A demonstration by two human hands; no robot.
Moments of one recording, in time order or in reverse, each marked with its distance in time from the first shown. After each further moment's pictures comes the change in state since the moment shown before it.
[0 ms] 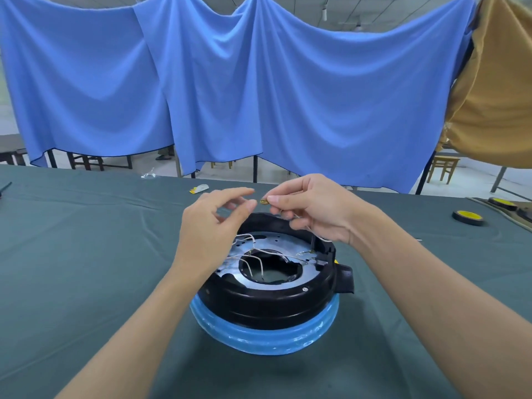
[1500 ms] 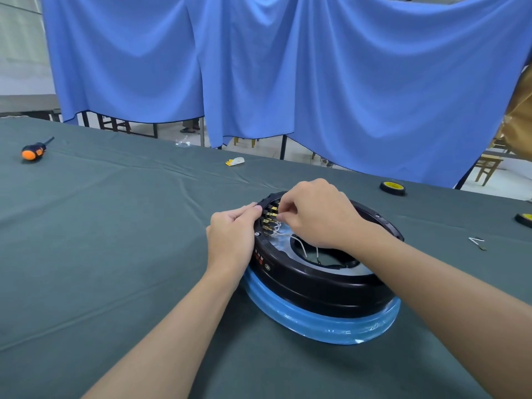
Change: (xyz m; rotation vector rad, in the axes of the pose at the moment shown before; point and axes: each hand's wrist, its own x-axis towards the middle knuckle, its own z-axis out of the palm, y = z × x) left_hand -0.029 -0.058 -0.015 -0.286 0.211 -0.668; right_hand 0.036 0.044 0.077 -1.346 0.180 -0.214
